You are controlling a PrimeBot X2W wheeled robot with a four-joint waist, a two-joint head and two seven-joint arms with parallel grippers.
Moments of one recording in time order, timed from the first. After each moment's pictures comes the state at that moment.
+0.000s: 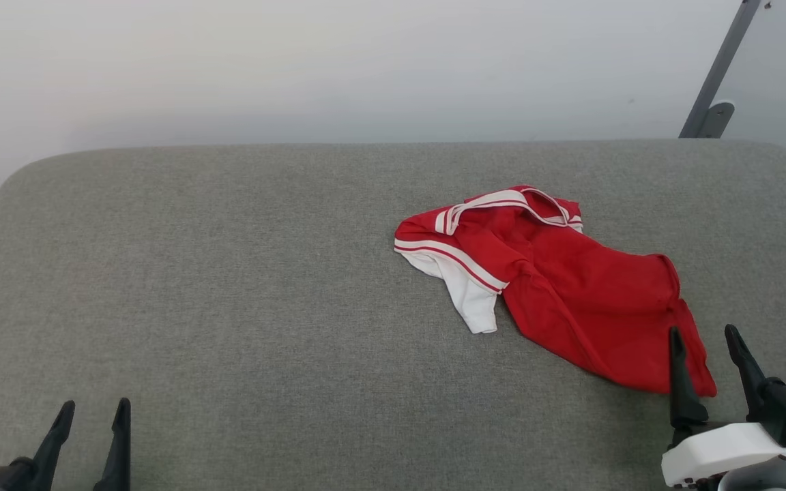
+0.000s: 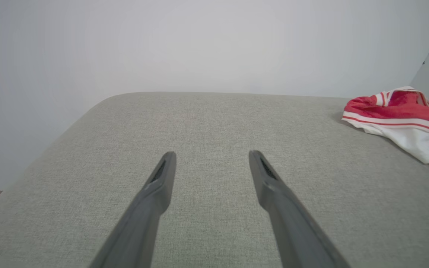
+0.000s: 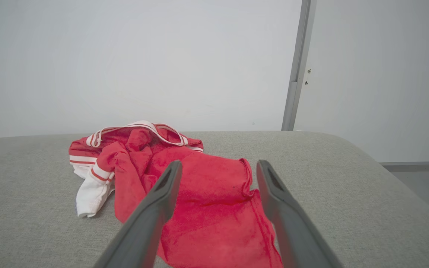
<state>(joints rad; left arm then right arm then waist) 0.16 0.33 0.04 0.18 -0.38 -0.13 -0.26 -0.01 -0.05 -0.17 0.23 0.08 0.13 -0.26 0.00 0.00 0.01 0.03</state>
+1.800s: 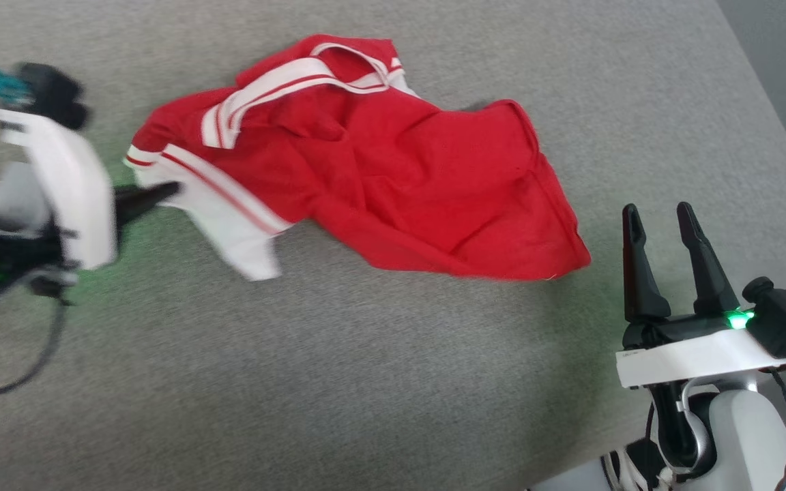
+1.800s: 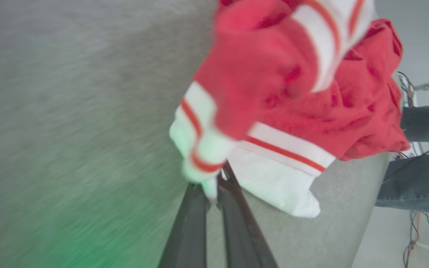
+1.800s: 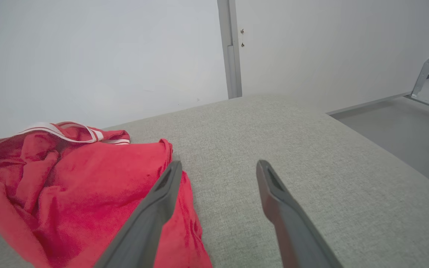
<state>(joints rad) -0.98 0.84 -0.95 0.35 -1.41 -0.13 0.54 -0.21 -0.05 0.02 0.13 0.35 0.13 -0.26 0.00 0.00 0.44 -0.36</state>
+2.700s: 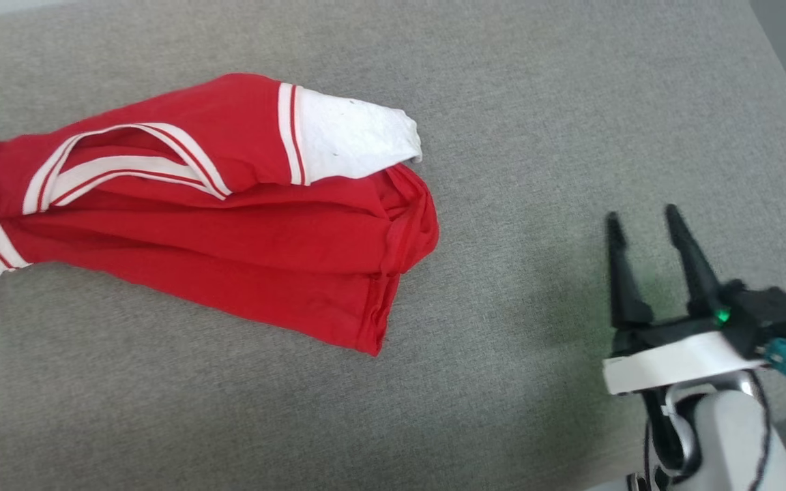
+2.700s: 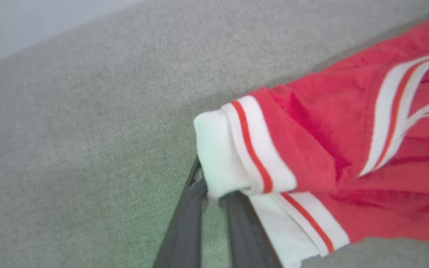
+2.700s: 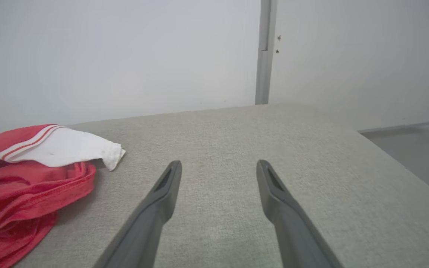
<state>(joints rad) -1.01 1.08 -1.06 0.66 -1.25 -0.13 0.29 -0.20 -0.05 0.02 0.13 0.23 0.13 -0.26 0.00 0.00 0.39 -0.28</state>
